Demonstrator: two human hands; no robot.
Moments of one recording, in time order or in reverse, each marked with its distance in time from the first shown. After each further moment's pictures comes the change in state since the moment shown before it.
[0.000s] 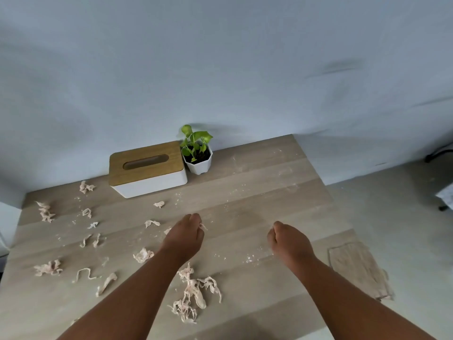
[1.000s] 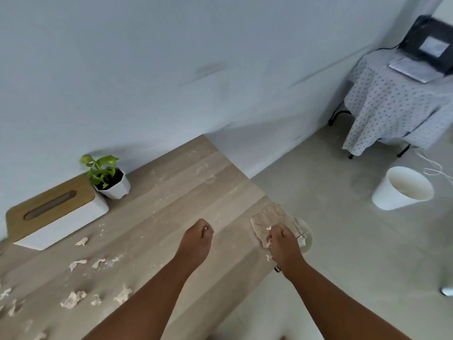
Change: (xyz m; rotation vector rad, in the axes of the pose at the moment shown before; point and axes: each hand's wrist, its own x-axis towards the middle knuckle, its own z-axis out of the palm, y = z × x) left_hand -0.024 0.188 0.098 -0.390 -0.205 -0.002; right_hand -0.133 0.128 -0.026 1.172 0.358 0.716
